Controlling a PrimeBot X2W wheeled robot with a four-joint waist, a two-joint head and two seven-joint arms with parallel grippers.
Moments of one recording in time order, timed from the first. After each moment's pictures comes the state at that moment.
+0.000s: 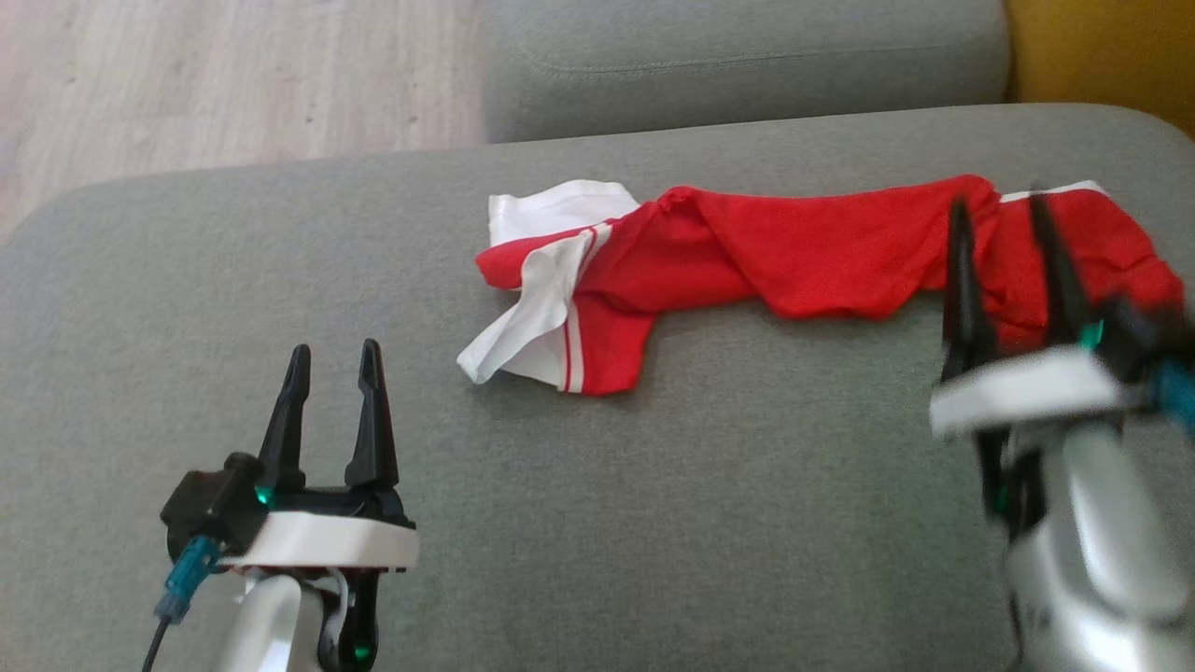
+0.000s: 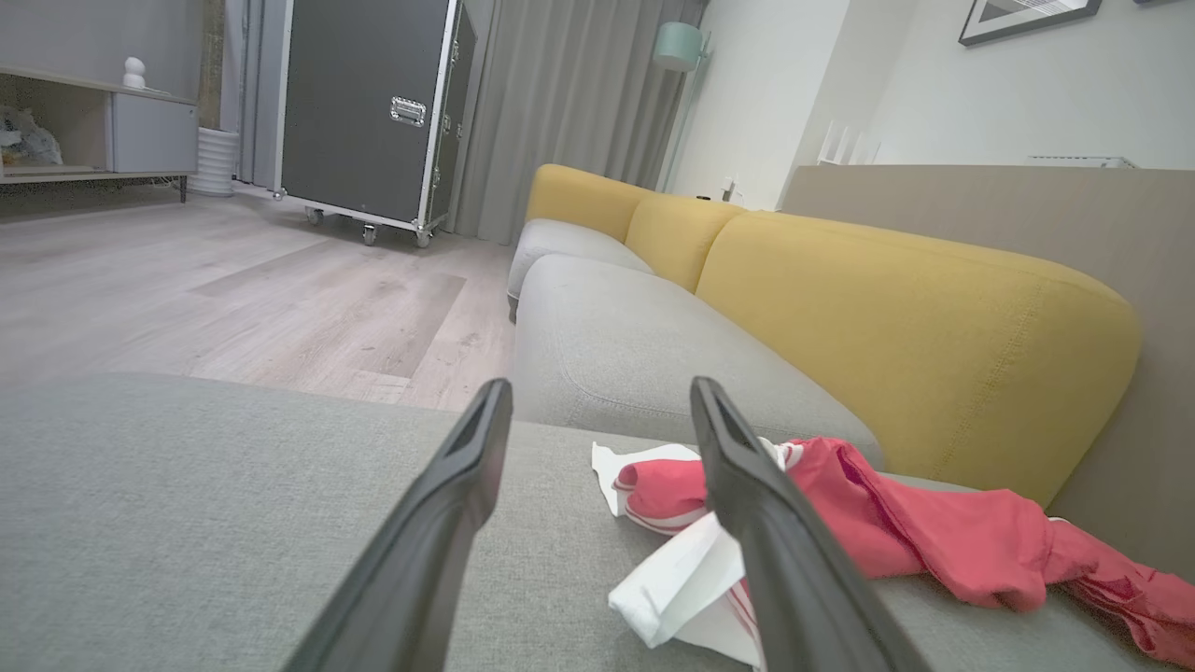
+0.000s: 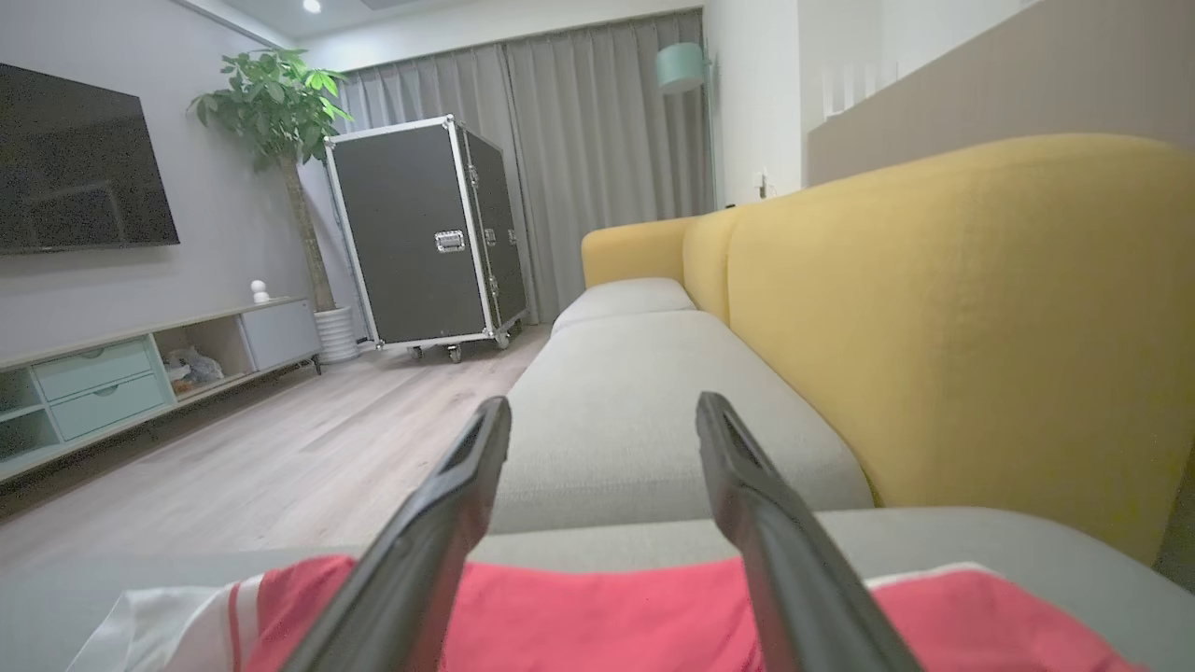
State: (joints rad) left arm -0.16 0.05 -0.13 0.28 -0.35 -0.12 -0.25; right arm -0.39 -0.10 0.01 0.41 0.19 0.13 -0.26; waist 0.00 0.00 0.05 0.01
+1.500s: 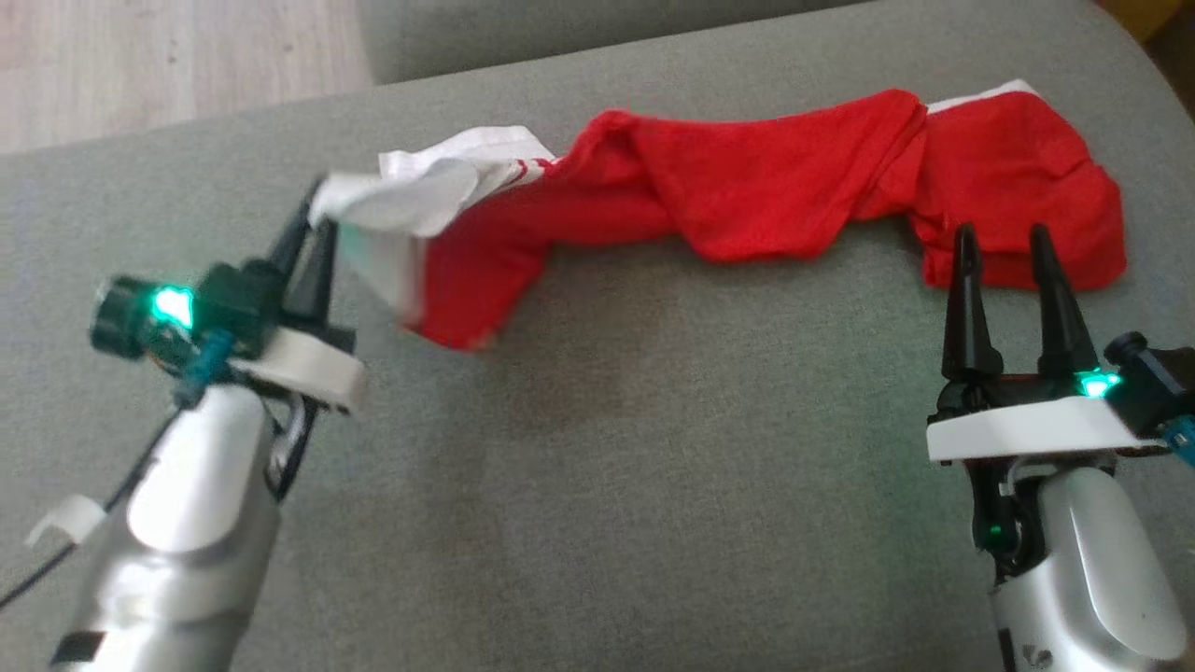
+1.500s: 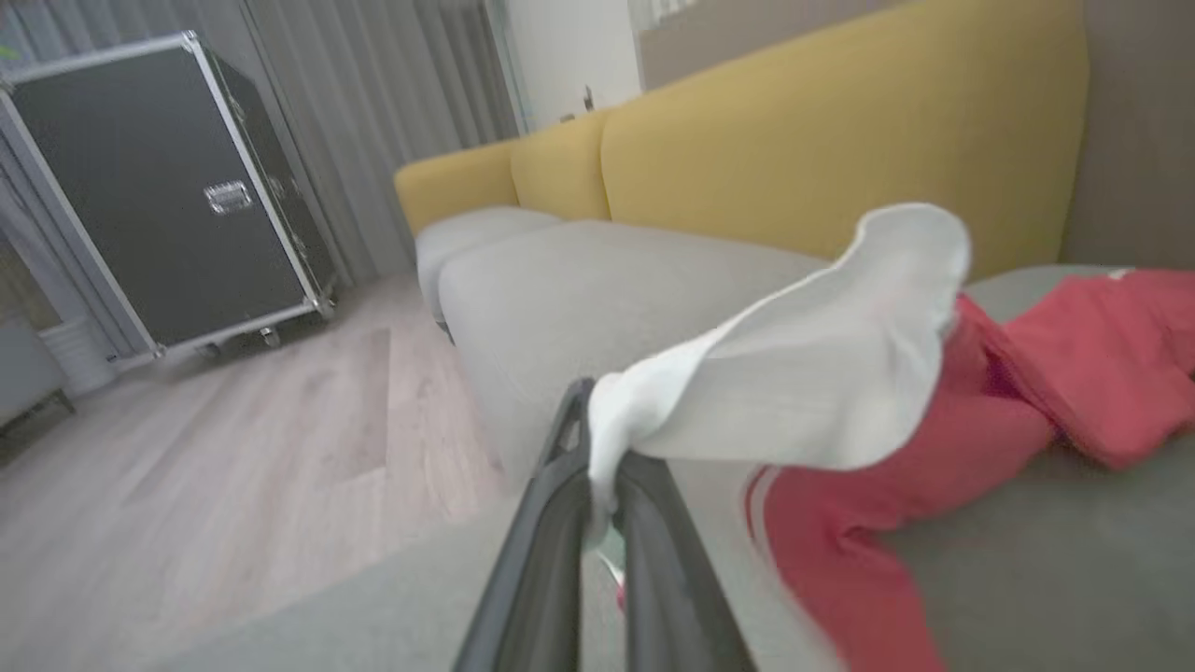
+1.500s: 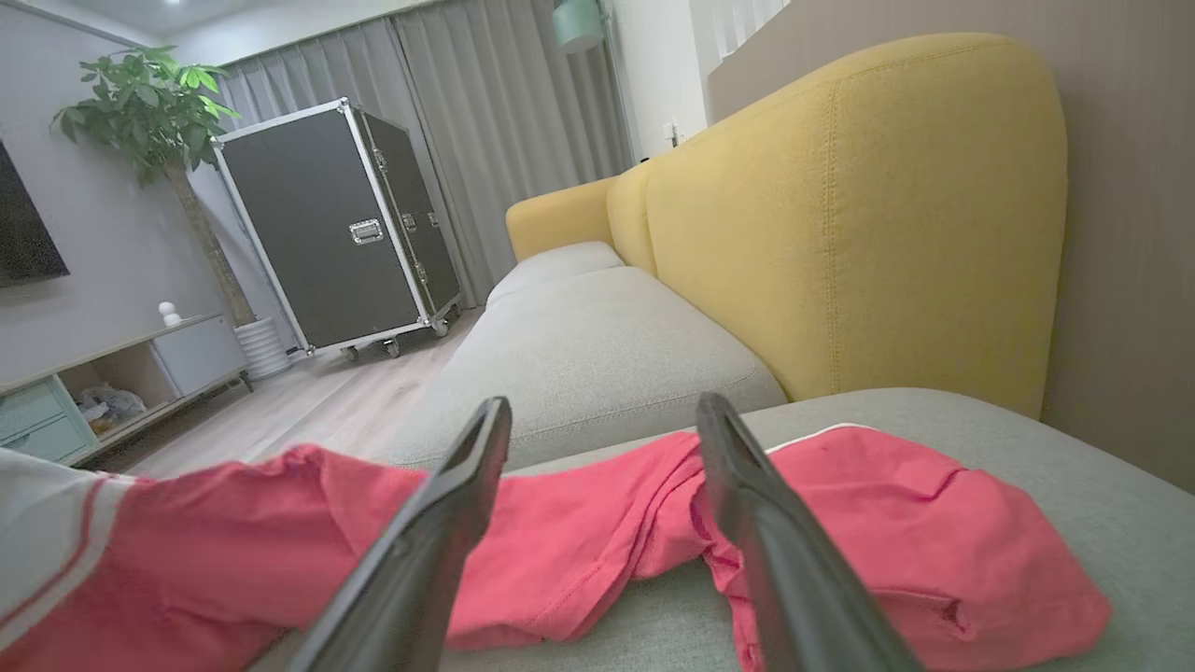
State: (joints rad) left arm -0.59 0.24 -0.34 0.61 -0.15 -0.05 -0.25; right arm -0.24 -0.05 0.00 0.24 0.27 0.13 -0.26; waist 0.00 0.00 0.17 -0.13
